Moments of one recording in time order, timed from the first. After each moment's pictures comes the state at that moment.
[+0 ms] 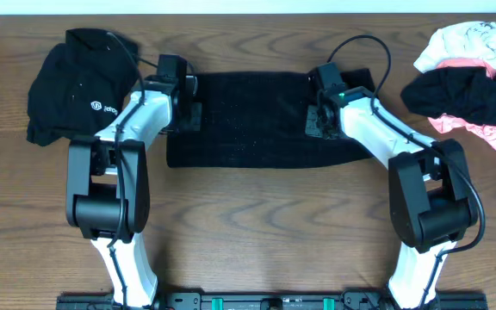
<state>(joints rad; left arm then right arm) -0.12 2.05 1.37 -0.61 0.04 -0.04 0.33 2.02 1.36 -0.63 0.10 0.50</state>
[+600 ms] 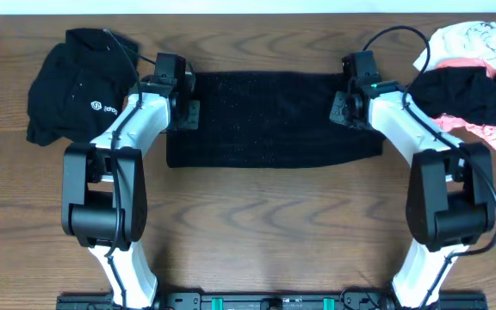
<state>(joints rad) -0.13 1.99 1.35 -0.59 -0.01 -0.04 0.19 2.01 1.36 -0.59 0.11 0.49</state>
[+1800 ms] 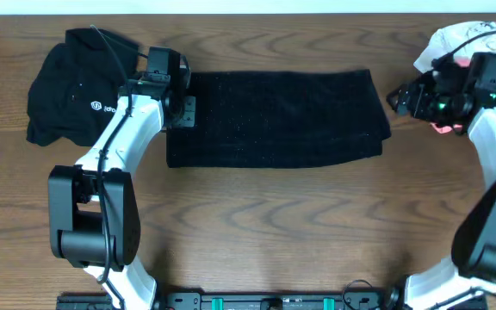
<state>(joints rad) -0.13 1.87 1.34 -0.67 -0.01 -0.04 -0.28 1.80 1.28 -0.55 -0.49 -0.02</state>
